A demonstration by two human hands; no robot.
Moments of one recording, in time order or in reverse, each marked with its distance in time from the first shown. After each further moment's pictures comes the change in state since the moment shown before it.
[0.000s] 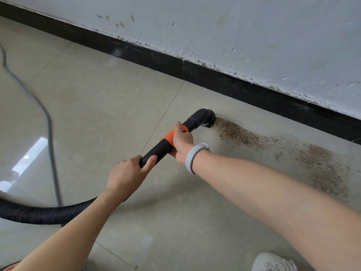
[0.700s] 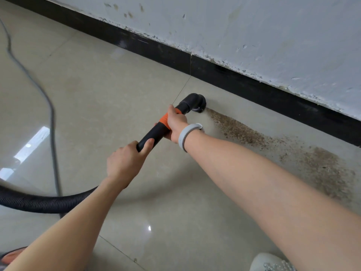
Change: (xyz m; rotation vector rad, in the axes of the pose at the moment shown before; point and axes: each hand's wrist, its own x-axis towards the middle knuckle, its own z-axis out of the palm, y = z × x) left_hand 0.015 0.000 -0.008 -0.019 0.085 -0.143; right_hand -0.003 -0.032 0.038 -0.019 -0.057 -0.017
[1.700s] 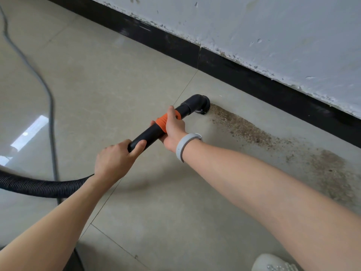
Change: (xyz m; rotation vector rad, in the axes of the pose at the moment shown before) left_hand 0.005 -0.041 -0.004 0.008 -0.004 0.073; right_hand 0.002 0.032 0.012 0.240 -0.071 0.040
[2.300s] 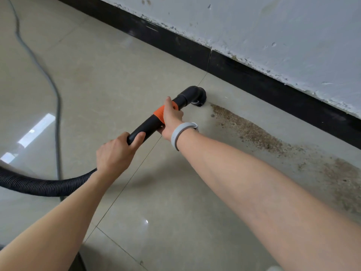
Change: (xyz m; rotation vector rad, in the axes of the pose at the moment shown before) left_hand 0.022 -0.012 -0.004 0.009 0.113 -0.111; right_hand 0.020 -0.011 0.041 -0.189 0.074 -0.013
